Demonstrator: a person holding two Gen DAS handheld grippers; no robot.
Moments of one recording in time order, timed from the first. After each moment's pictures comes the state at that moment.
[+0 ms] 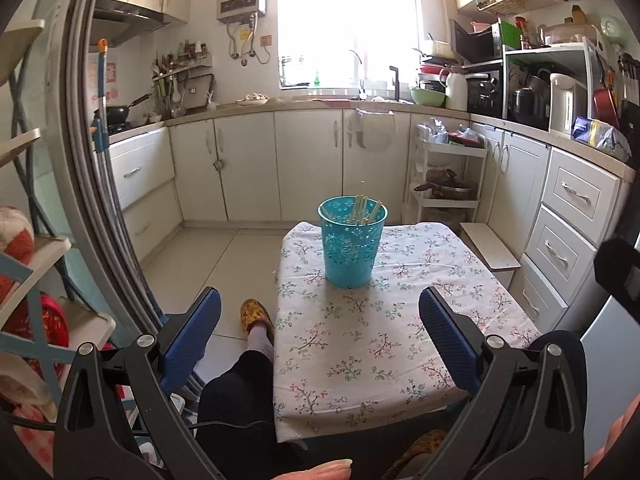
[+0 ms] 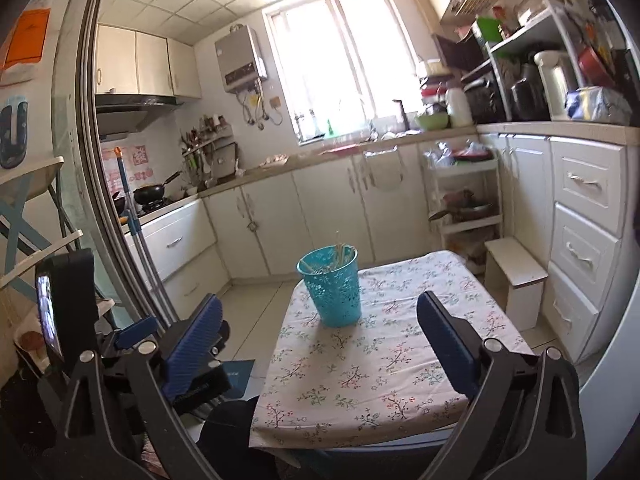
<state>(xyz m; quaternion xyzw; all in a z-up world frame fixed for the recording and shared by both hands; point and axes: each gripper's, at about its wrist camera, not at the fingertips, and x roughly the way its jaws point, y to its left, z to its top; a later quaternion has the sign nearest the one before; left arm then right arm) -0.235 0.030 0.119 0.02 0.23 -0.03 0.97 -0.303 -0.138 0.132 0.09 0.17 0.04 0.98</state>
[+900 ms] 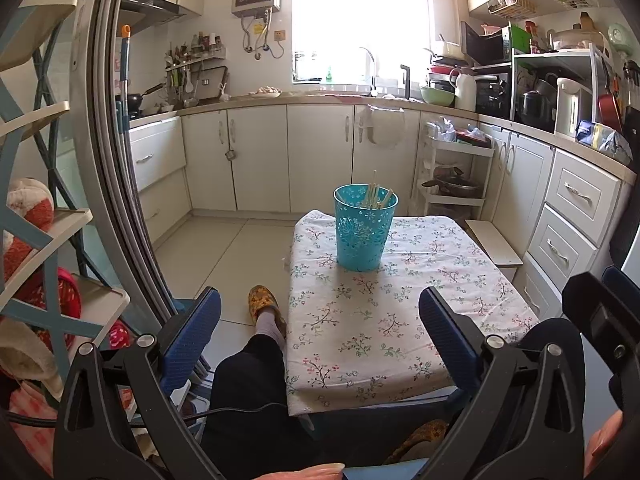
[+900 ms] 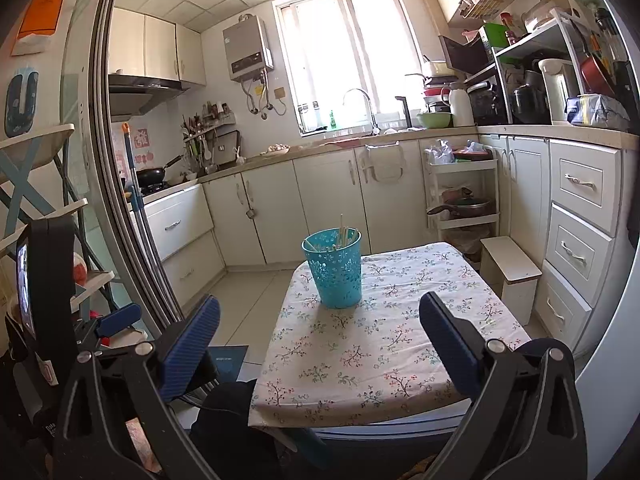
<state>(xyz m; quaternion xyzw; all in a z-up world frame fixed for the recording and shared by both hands) -0.264 0.051 0.107 0.00 0.24 -0.02 0.97 -0.325 -0.116 0.113 0.06 0.18 0.04 0.98</state>
